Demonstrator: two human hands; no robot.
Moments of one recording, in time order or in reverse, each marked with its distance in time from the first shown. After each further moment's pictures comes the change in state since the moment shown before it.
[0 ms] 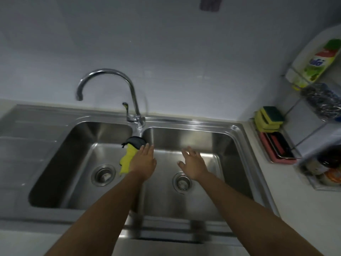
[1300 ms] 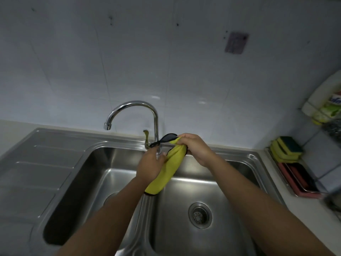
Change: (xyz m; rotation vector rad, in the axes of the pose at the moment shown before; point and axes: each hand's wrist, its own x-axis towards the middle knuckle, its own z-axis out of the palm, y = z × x) left_hand 0.034 -0.045 -0.091 -0.719 0.290 -0.079; right_hand 0.046 -0.137 -0.136 1.122 0.020 -0.062
